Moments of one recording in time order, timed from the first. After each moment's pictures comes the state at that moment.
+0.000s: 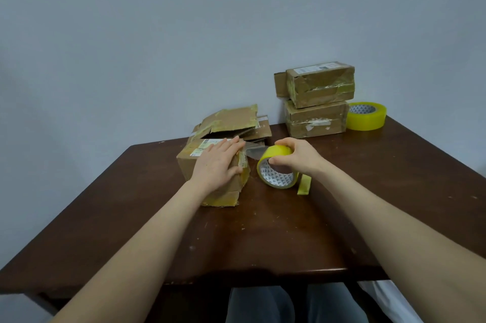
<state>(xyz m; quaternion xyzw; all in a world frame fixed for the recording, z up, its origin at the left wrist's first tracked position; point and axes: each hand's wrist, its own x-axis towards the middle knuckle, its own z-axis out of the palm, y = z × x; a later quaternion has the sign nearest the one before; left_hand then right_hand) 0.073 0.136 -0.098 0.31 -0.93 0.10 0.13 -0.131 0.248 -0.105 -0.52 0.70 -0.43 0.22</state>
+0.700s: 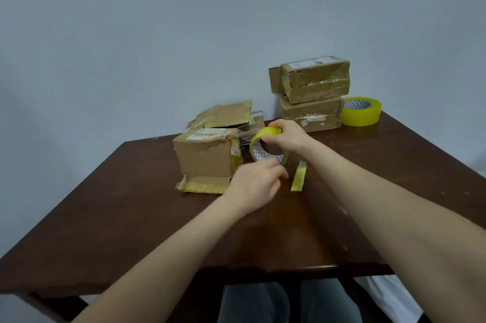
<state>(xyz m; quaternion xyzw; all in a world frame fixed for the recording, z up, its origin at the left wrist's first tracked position) 0.024 0.220 -0.117 0.09 -0.95 0.10 0.26 -0.140 0.220 -0.081 -0.51 0.72 -0.42 0.19</state>
